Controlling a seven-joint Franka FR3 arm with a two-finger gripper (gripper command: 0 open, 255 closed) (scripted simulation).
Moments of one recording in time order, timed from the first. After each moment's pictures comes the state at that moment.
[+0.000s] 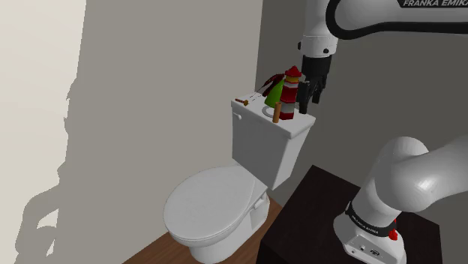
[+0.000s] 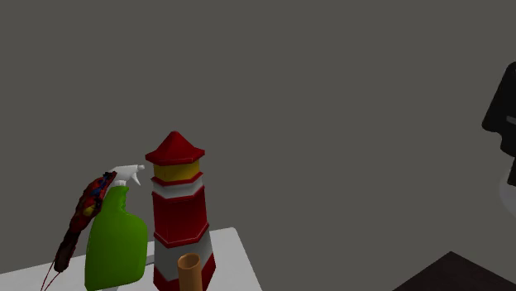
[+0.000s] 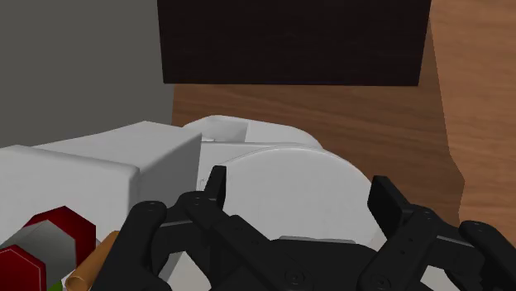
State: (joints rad) arm 0.01 -0.77 -0.01 -2.37 -0.04 1.50 0.06
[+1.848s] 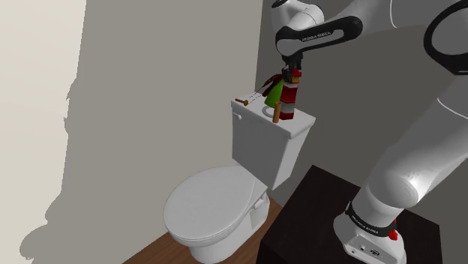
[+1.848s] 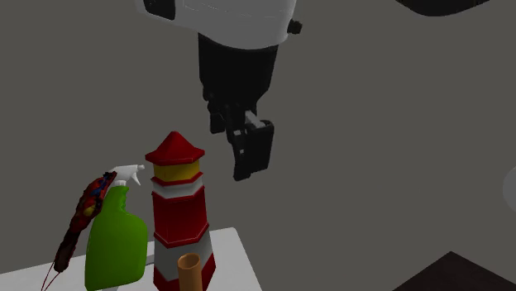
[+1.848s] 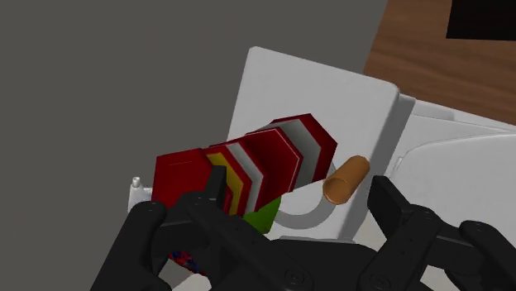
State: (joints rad) arm -0.17 -0.14 -0.16 -1.97 -0.60 1.86 -0.17
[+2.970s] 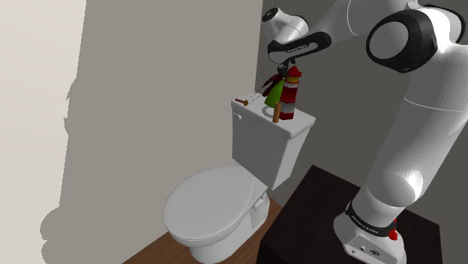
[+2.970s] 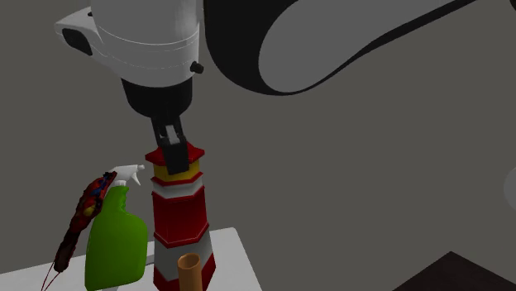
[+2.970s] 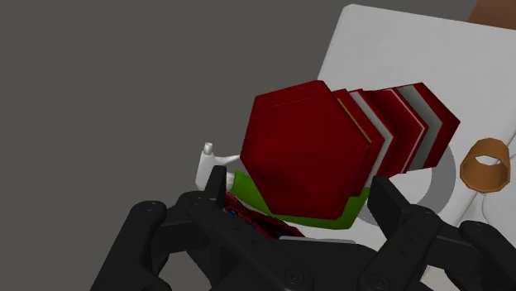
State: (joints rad) arm -0.21 0.13 -0.21 -1.74 -0.74 1.99 -0.19
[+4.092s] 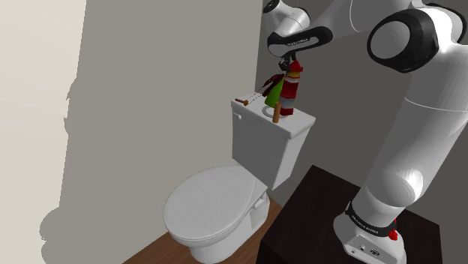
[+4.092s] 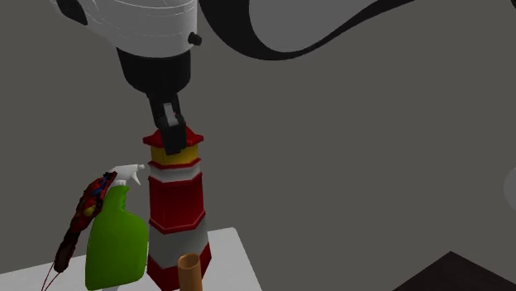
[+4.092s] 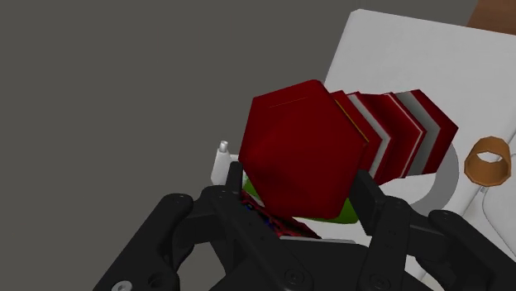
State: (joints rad) arm -0.21 0.13 -0.21 -1.69 -0.72 1.94 -0.23
